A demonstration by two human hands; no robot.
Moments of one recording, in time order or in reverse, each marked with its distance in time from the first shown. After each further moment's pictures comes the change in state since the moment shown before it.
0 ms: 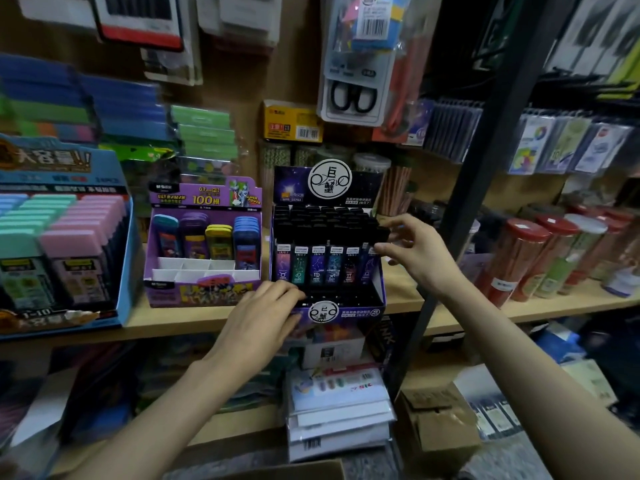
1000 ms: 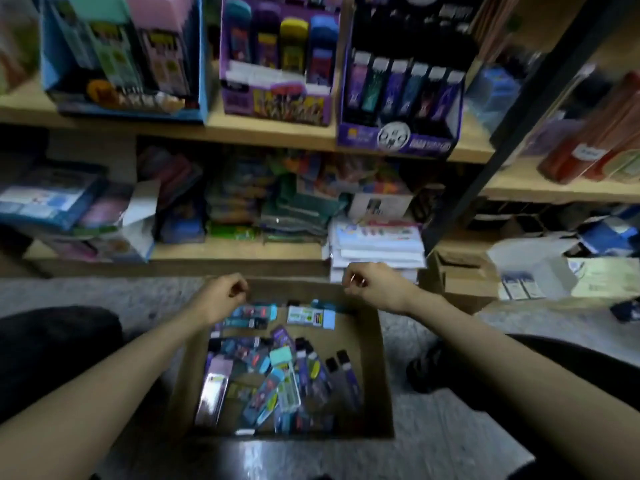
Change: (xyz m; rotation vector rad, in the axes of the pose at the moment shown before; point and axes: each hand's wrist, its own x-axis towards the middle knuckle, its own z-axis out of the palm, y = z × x) left_hand -0.249 -0.062 0.081 -0.457 -0.489 -0.788; right_hand -0.206 0.053 0.150 -0.470 -0.831 0.183
